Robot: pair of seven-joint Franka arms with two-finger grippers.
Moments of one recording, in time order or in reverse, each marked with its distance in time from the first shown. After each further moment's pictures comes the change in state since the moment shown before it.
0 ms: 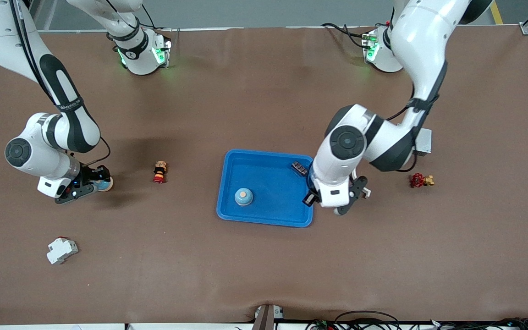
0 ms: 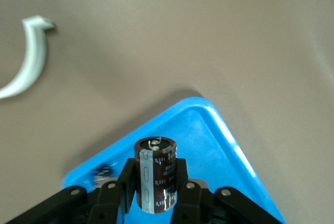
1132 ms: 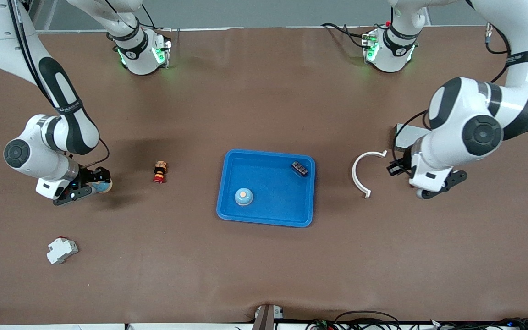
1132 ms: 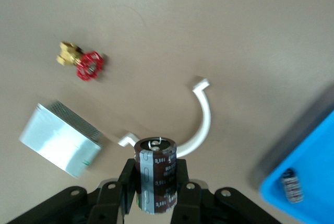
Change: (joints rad) left arm 0.437 -0.336 -0.070 -0.373 -0.087 -0.196 0.849; right arm -0.008 0.016 0.001 0.017 0.001 0.021 -0.002
